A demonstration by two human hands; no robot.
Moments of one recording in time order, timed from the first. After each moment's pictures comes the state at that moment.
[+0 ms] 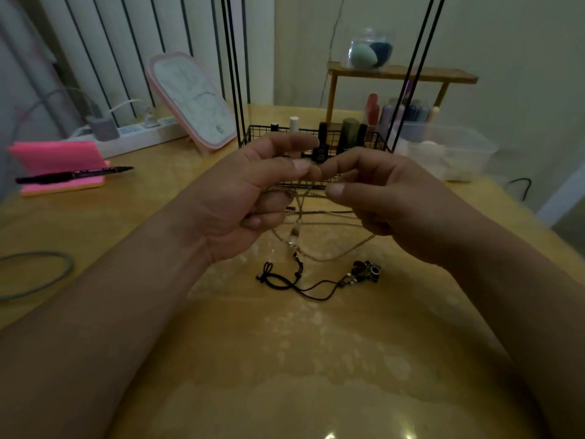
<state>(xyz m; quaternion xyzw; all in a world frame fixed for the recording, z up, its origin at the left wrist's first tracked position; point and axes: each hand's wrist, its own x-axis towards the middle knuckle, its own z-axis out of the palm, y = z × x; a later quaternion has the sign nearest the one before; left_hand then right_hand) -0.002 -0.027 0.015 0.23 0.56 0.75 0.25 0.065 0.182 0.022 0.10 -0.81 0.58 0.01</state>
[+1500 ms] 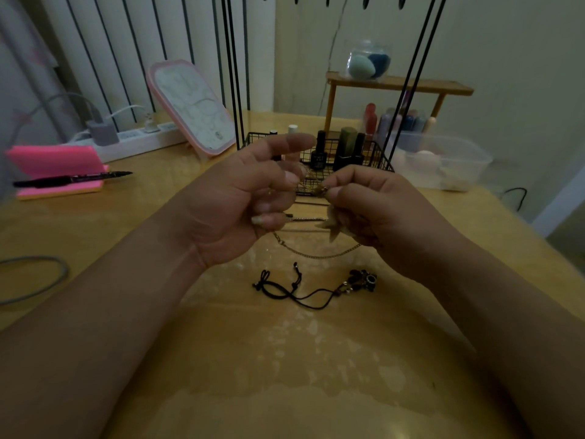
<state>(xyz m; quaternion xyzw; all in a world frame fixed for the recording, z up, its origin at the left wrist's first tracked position) -0.007 -0.029 0.014 0.27 0.50 0.77 0.28 0.062 0.172 0.011 0.04 -0.77 0.64 0.04</state>
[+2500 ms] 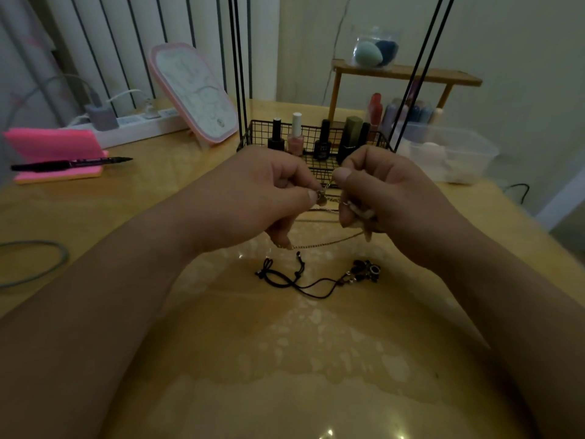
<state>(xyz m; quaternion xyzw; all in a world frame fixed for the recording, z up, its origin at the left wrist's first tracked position) 0.007 -0.032 0.020 0.34 0.80 0.49 0.11 0.065 0.174 0.016 0.06 -0.84 0.53 0.08</state>
